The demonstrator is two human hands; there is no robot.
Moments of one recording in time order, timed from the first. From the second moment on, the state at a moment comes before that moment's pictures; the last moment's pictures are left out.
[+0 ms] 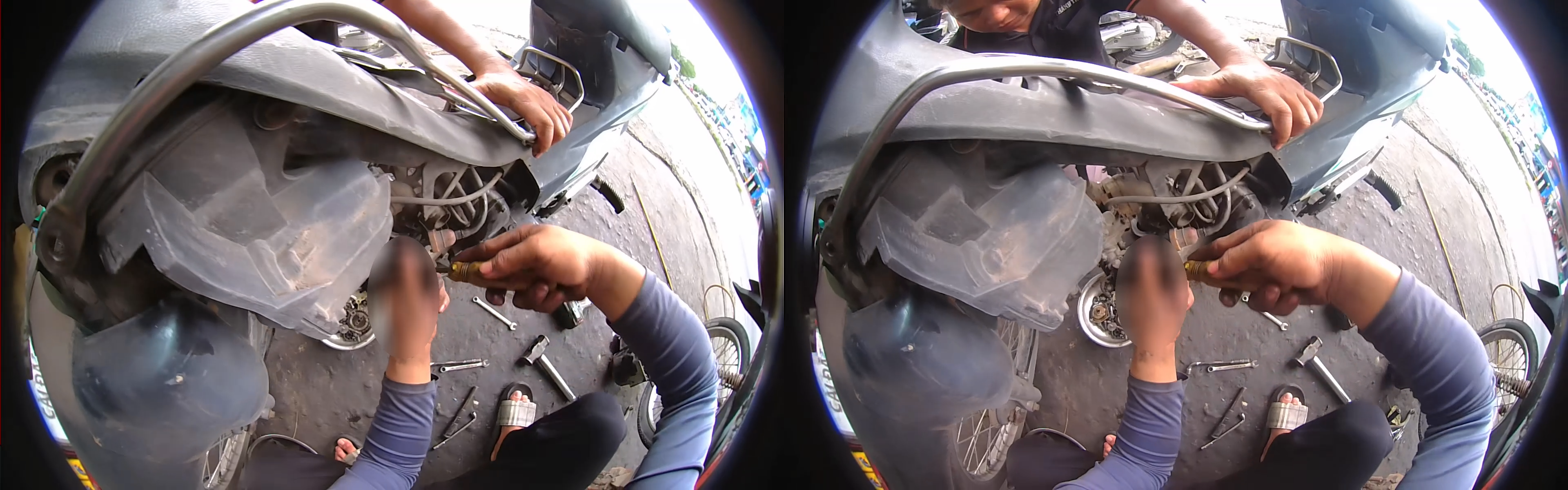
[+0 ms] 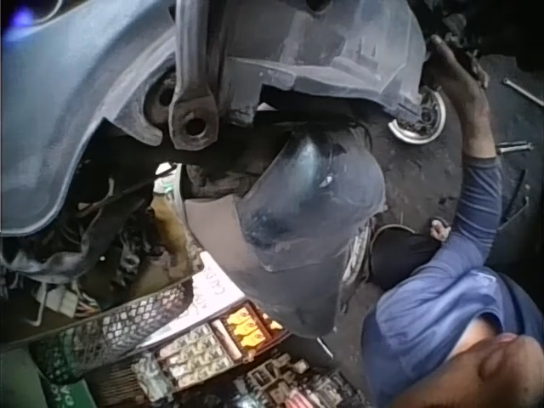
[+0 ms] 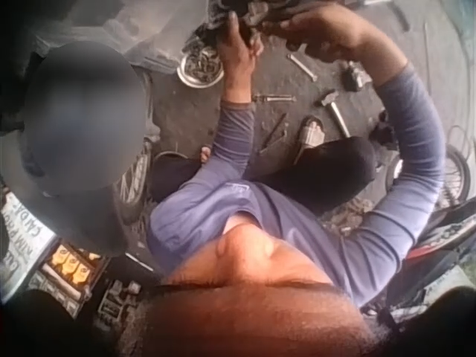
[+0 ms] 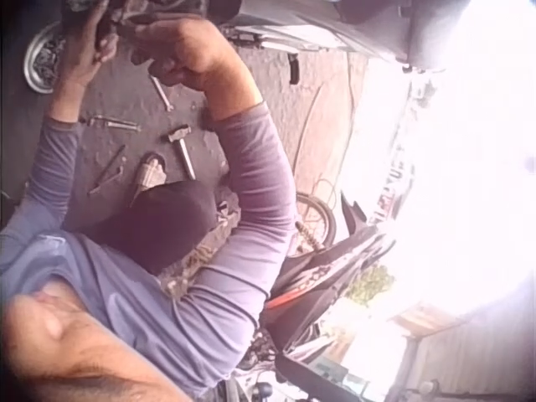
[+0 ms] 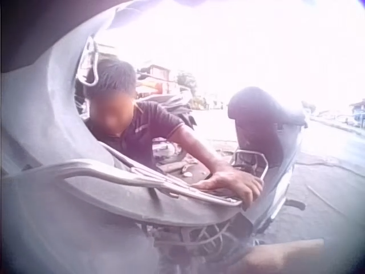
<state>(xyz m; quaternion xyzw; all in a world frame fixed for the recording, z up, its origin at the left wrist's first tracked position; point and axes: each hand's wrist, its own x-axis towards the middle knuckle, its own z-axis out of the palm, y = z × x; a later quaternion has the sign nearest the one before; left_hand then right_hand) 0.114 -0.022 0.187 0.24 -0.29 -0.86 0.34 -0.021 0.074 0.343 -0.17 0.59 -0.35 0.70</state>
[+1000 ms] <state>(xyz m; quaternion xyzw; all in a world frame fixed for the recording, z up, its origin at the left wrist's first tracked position) 0.098 -0.024 0.234 0.05 -0.84 -0.28 0.47 0.016 0.114 0.323 -0.53 0.51 -0.65 -0.17</state>
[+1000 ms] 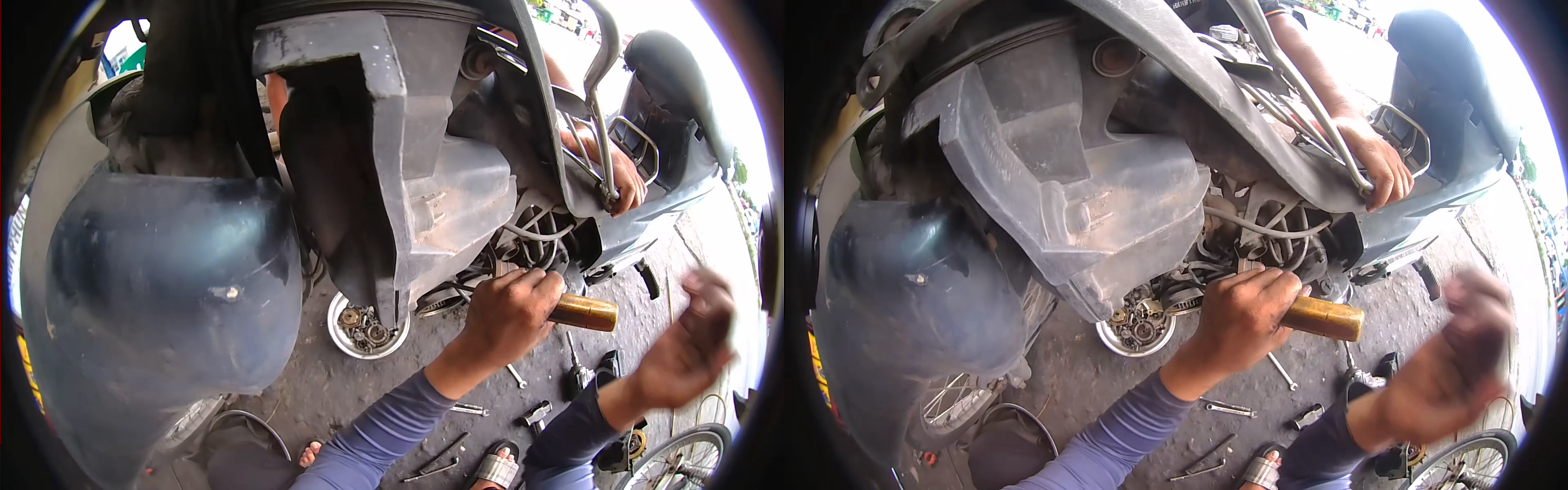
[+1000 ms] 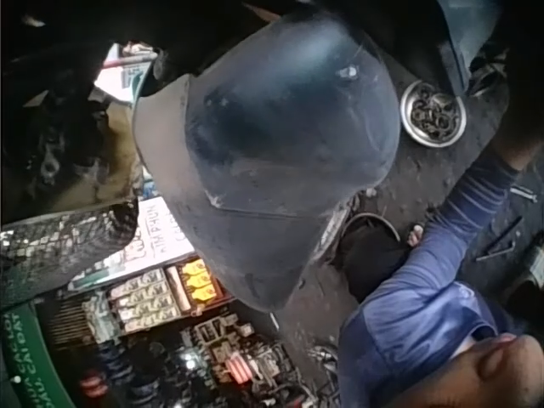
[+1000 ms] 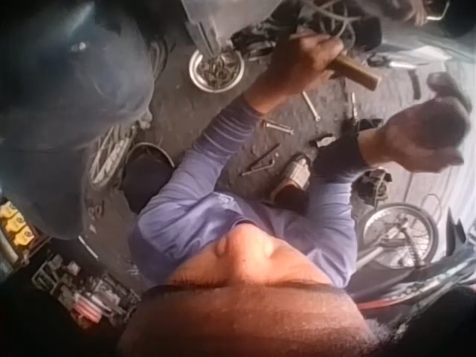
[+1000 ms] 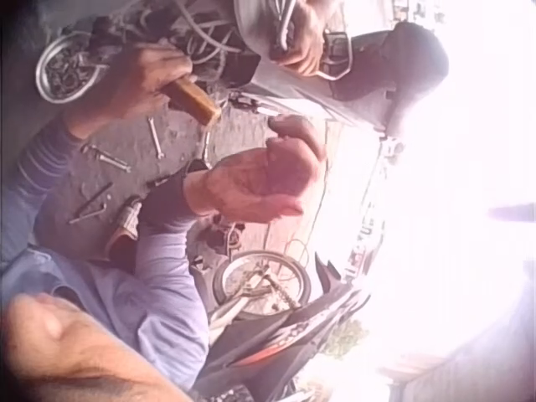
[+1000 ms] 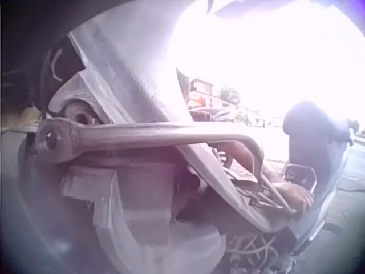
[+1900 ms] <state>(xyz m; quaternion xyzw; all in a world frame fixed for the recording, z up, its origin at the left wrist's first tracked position) 0.086 -0.029 0.238 0.12 -0.80 -0.26 0.53 -0.004 0.058 0.318 -0.60 0.58 -0.55 -0.07</state>
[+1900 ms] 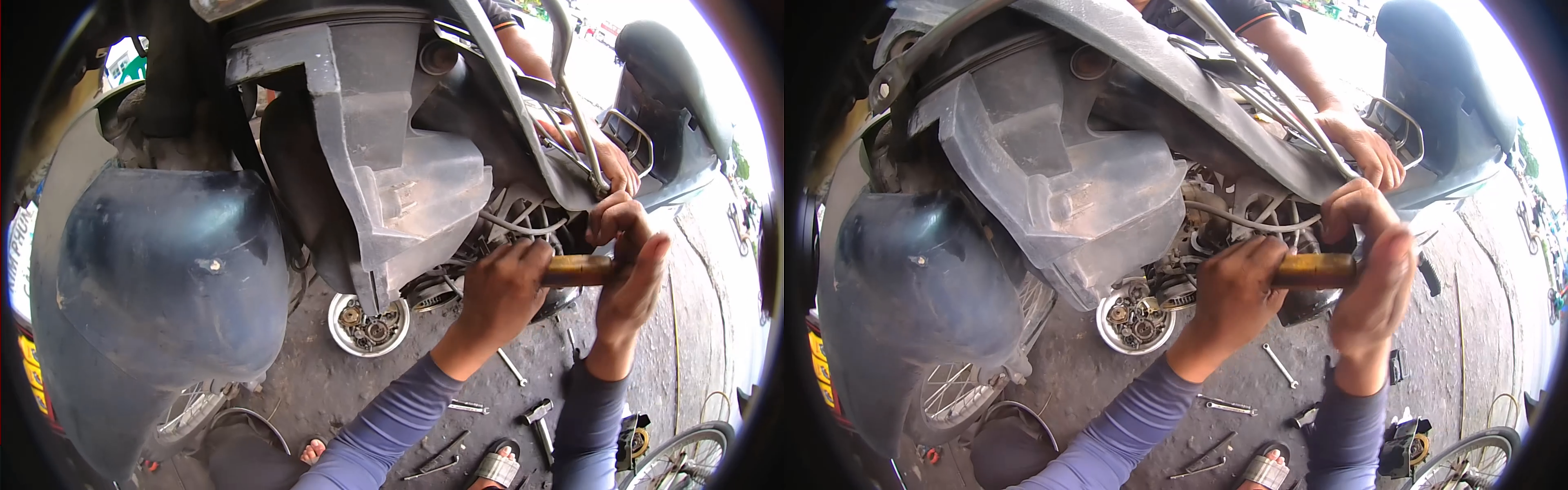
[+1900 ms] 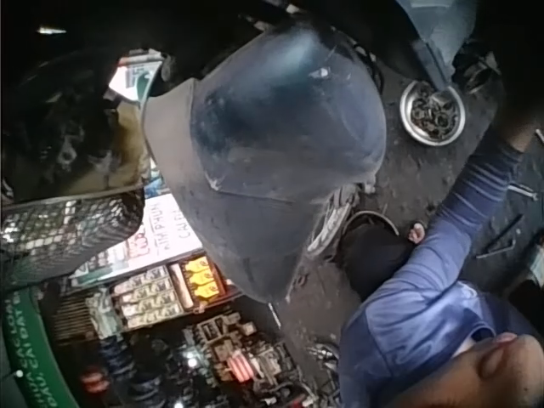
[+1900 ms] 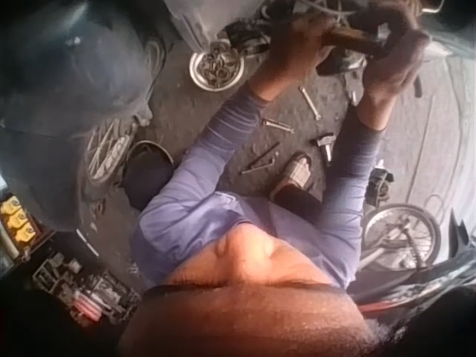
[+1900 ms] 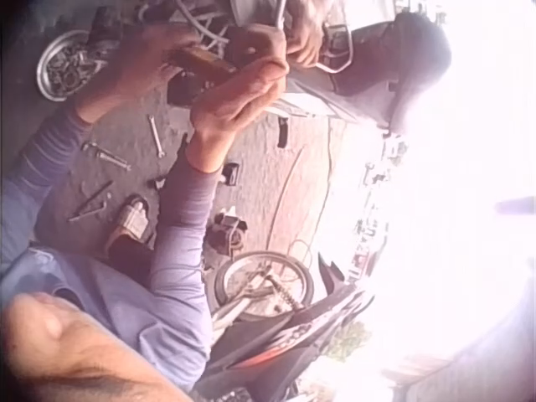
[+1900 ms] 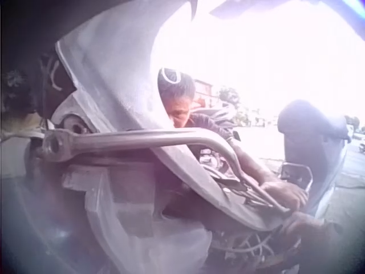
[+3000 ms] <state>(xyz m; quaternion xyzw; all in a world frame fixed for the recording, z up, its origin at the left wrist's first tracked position) 0.118 -0.015 0.216 0.06 -0.74 -0.27 0.61 0.069 0.062 0.283 -0.53 0.26 -0.79 0.15</state>
